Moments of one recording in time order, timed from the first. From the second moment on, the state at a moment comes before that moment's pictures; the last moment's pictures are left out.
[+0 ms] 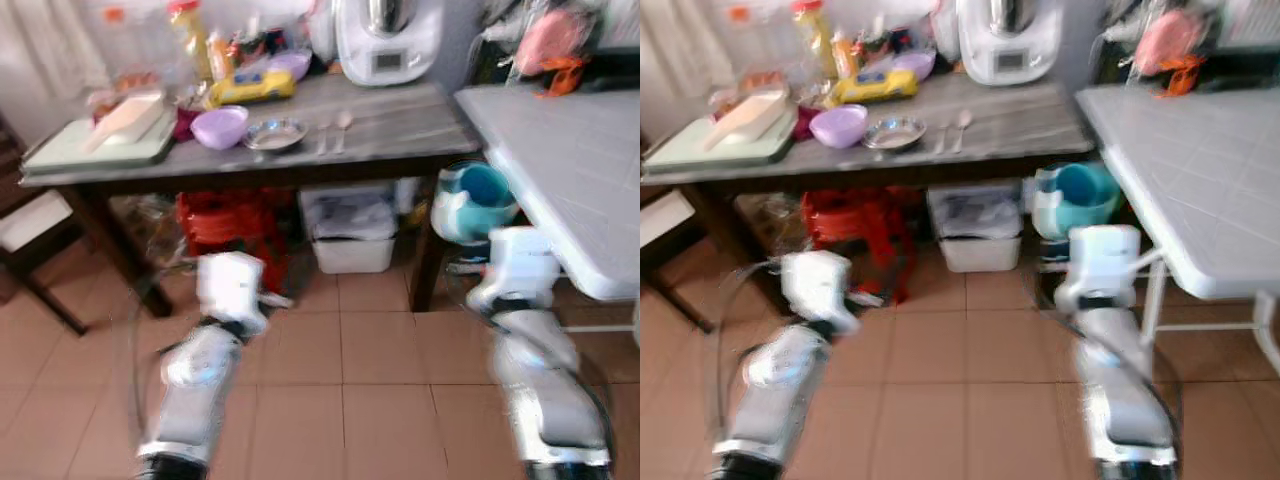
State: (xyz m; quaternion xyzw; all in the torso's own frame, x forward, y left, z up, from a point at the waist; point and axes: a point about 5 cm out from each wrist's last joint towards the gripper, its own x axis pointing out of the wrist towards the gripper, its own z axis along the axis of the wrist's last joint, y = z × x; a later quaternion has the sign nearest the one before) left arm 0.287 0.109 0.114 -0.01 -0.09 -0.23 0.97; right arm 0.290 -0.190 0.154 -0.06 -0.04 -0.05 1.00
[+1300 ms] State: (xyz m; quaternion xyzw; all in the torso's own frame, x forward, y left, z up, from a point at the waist) left arm 0.284 0.106 0.112 -0.01 -0.08 -0.23 0.97; right arm 0.293 -0.186 0.157 -0.06 -0.05 -0.04 1.00
